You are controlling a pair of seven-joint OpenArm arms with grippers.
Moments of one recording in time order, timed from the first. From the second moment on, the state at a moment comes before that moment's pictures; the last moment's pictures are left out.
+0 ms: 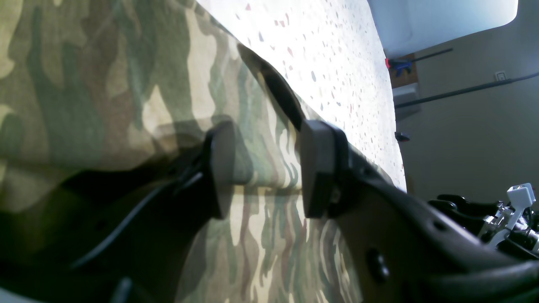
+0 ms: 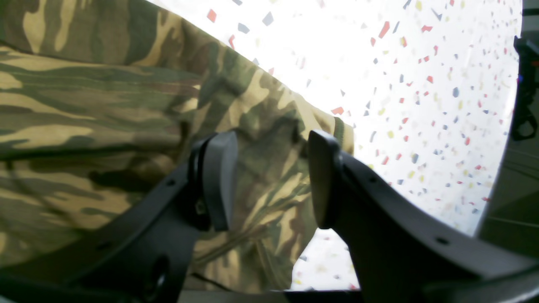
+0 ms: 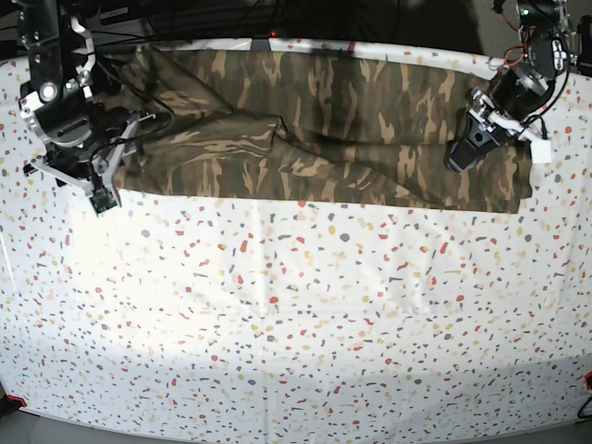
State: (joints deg) left arm 18.4 -12.4 -19.2 77.5 -71.6 -40.0 40.9; right arm -17.5 30.7 3.1 123.0 8.9 11.8 -68.4
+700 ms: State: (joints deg) left arm 17.5 -12.3 -18.4 77.8 -38.7 -42.6 30.1; right arm -13.0 20.8 3.8 91.2 15.3 12.9 -47.6
